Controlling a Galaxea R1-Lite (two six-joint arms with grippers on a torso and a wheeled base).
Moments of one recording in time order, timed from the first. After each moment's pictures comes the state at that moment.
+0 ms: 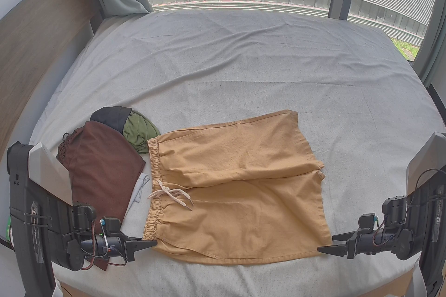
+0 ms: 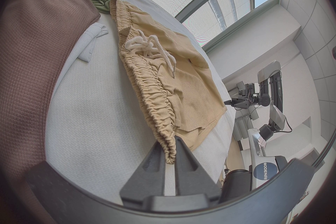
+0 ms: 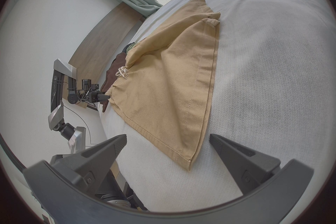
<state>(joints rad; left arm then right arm) -0.01 2.48 -0.16 -1.55 -0.87 -0.01 -0.01 2.40 -0.02 -1.54 0.79 -0.04</state>
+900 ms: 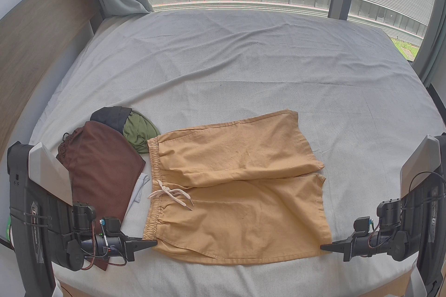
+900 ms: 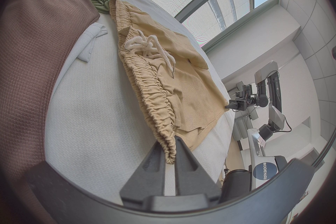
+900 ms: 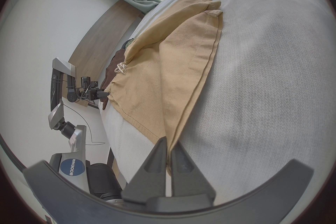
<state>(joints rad) -0.01 2.48 -0.16 -1.55 -0.87 -0.01 0.01 2.46 -0.04 -1.54 0.80 -0.03</state>
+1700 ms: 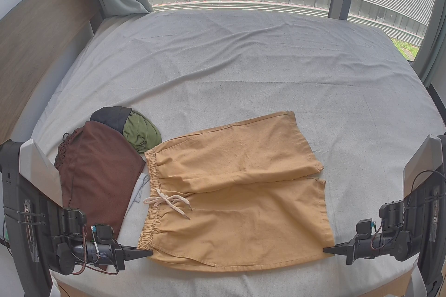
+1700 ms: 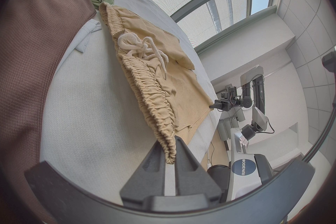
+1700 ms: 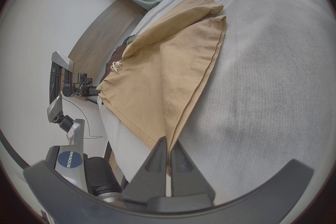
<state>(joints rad) 0.04 2.43 -0.03 -1.55 -1.00 0.01 -0.02 2.45 -0.02 -1.51 0.80 -0.11</state>
